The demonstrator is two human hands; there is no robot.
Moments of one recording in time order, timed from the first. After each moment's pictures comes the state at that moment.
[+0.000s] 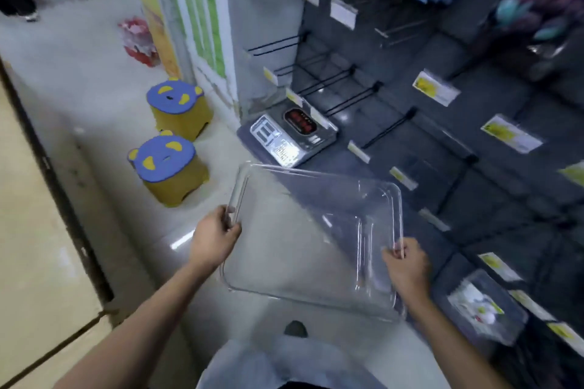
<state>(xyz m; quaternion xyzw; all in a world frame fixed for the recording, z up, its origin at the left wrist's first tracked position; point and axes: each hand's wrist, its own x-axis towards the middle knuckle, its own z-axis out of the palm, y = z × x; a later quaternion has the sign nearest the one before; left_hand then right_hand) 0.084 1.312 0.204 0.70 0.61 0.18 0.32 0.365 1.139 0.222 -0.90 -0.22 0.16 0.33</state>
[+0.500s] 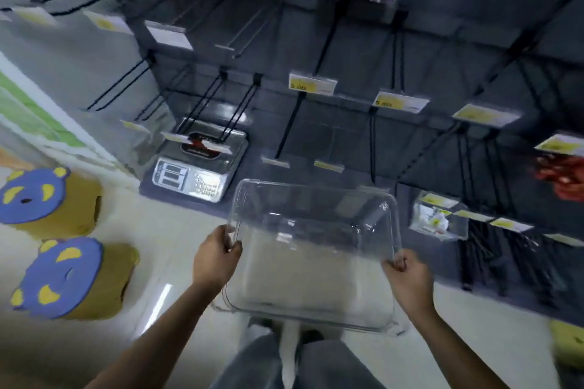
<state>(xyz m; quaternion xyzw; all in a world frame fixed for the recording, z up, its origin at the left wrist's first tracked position) 0.235 1.400 0.184 0.83 0.42 0.06 0.37 0.390 1.102 0.191 -0.92 0.01 0.08 0.37</state>
